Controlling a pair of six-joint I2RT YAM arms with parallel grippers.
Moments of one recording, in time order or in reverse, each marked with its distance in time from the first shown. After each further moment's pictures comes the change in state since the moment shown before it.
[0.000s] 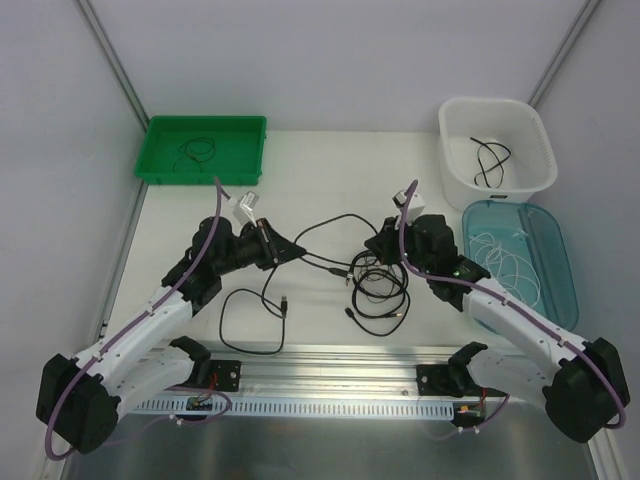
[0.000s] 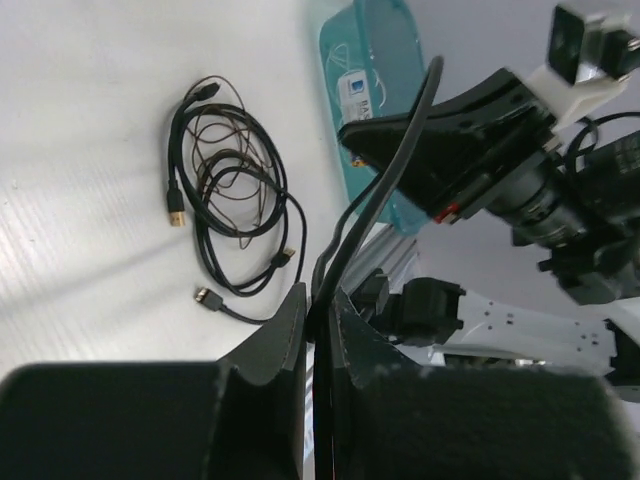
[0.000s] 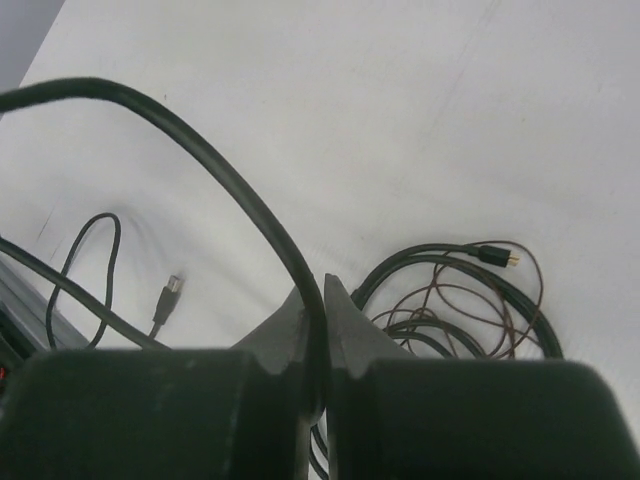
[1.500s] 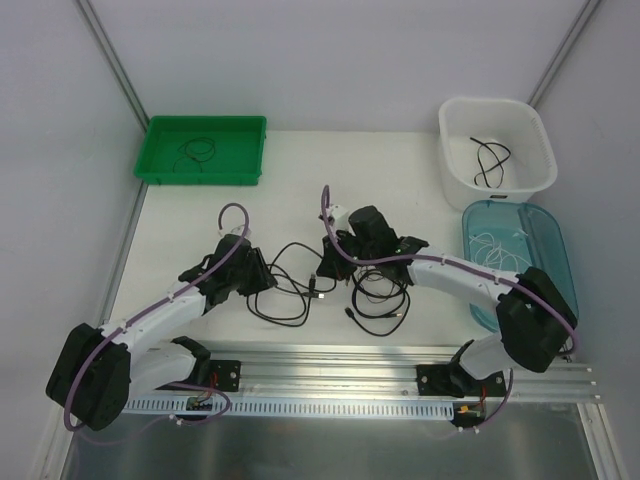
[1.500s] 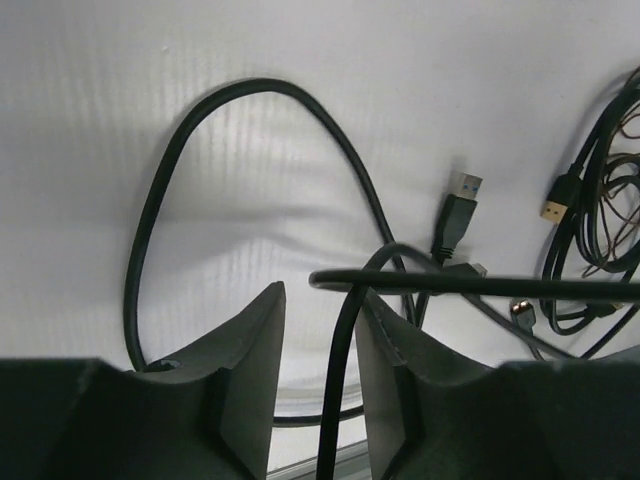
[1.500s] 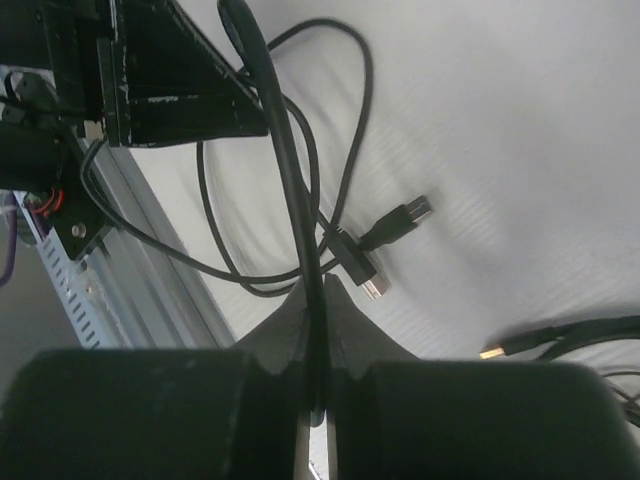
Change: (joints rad) left arm 0.013 0.190 -0.083 -0.306 -0.365 0.210; right arm 0.179 0.404 0.264 -0.109 -0.278 -0.117
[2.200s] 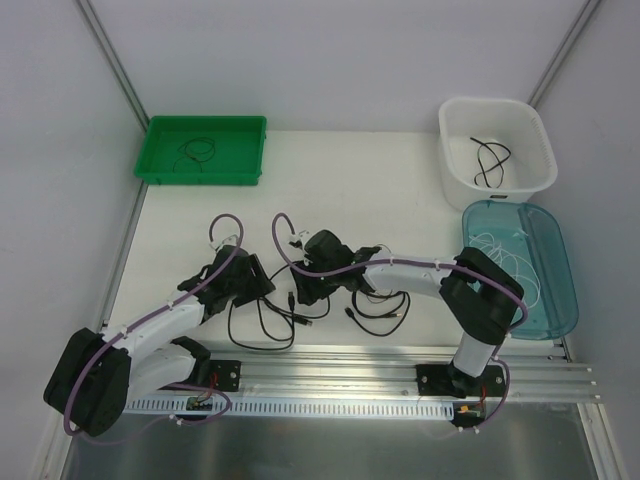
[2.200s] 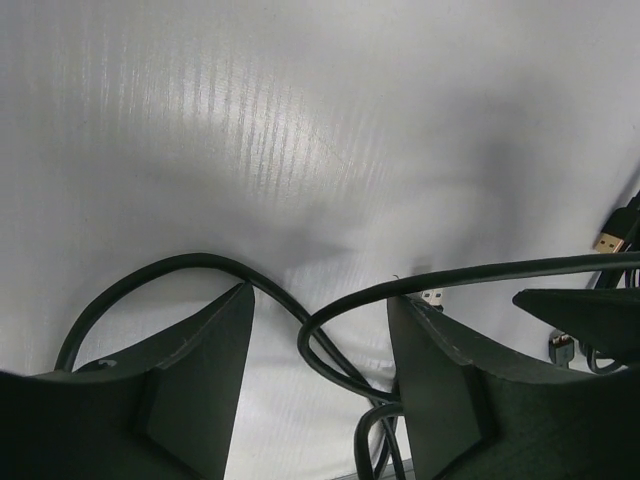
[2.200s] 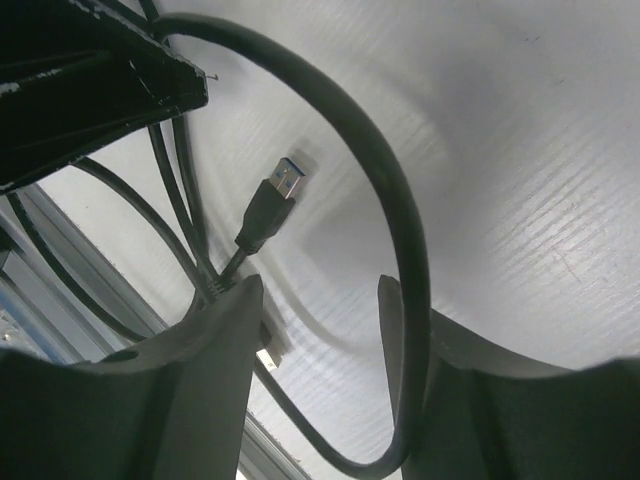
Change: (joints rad) left arm 0.000 -0.056 -0.125 0.032 -0.096 -0.095; right arm 0.200 0.298 0.113 -0.067 0.214 0.116
